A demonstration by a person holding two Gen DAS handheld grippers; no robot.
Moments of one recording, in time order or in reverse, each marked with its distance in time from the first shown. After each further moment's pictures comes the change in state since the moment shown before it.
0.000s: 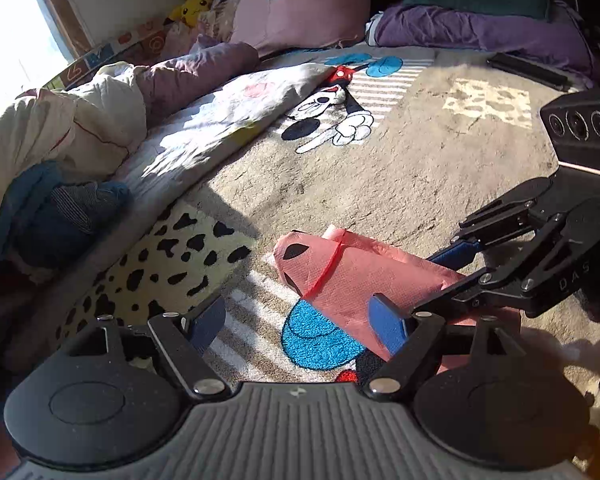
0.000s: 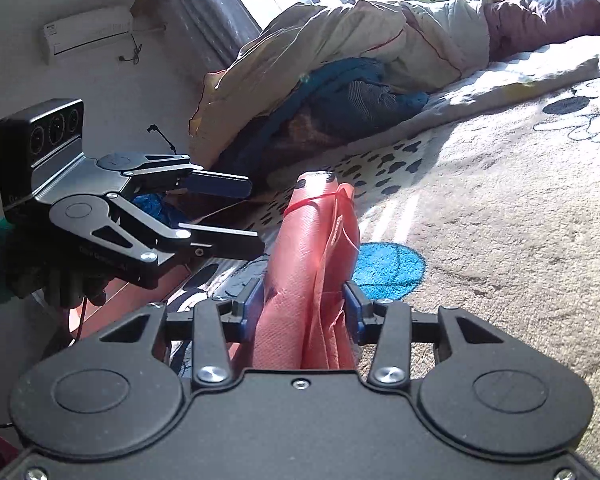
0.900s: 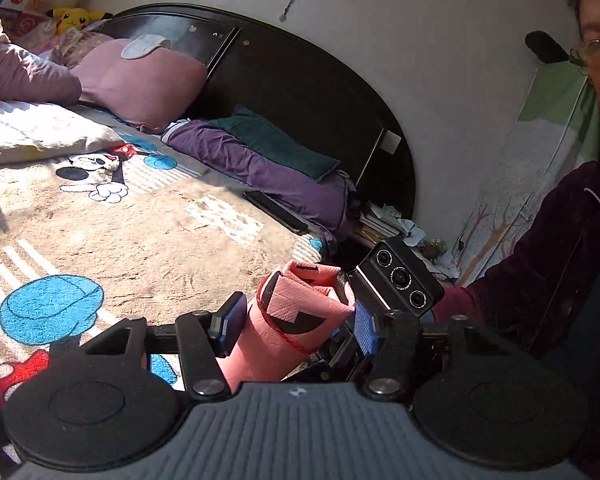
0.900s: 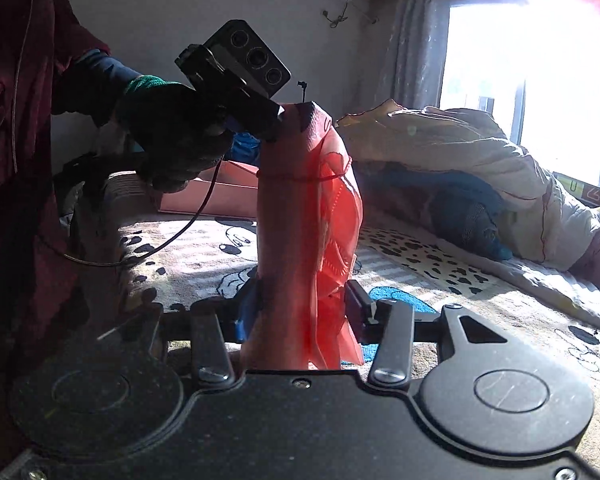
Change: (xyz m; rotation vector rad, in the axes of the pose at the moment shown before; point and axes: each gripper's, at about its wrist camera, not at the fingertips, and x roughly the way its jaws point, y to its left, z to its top) left arm -0.068 -0.080 -0.106 -0.095 -0.228 -0.748; right arm -0.092 0.063 -0.038 -0.739 -0.032 0.128
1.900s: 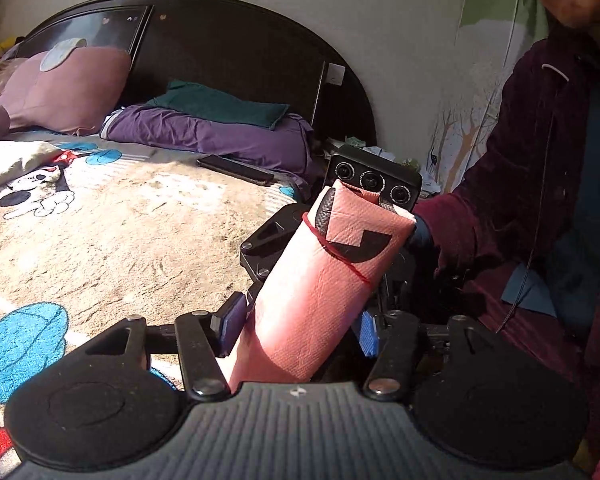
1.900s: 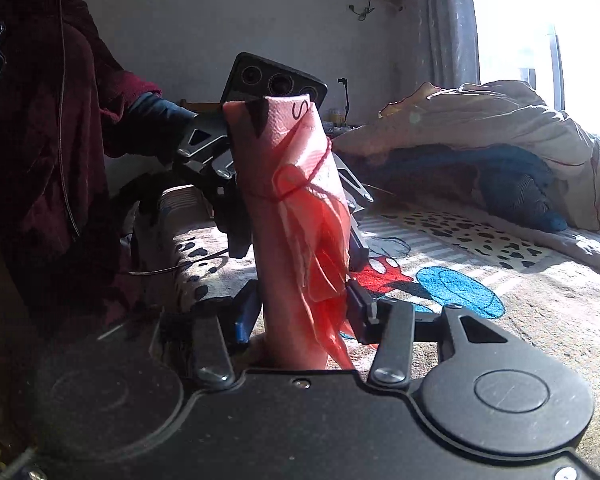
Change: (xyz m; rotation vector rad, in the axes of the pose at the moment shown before) left arm 0.048 0.007 0.003 0.297 0.190 -0.095; right arm -0.012 -0.012 -0.013 0.096 -0.006 0.218
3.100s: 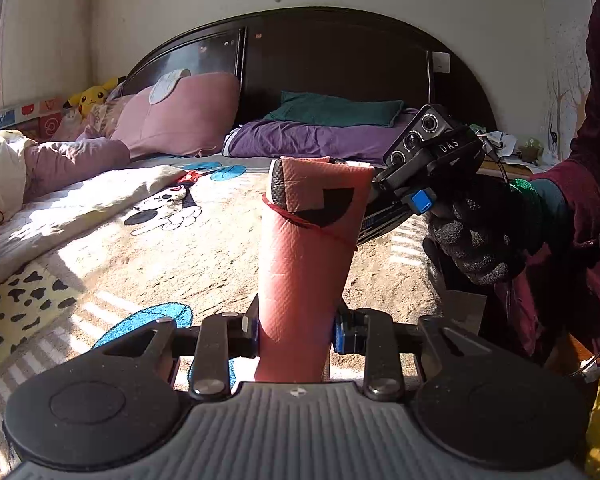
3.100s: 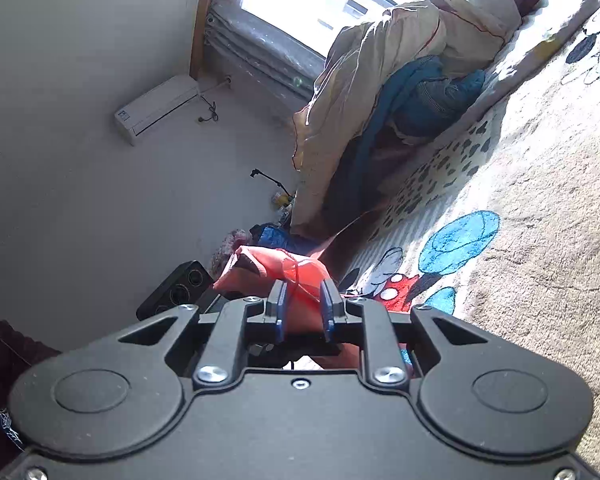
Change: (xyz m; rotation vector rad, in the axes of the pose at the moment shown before) left arm -0.001 0.011 -0.009 0.057 -0.050 0.486; right arm -0.010 -0.065 -0.003 0.921 -0.264 0.018
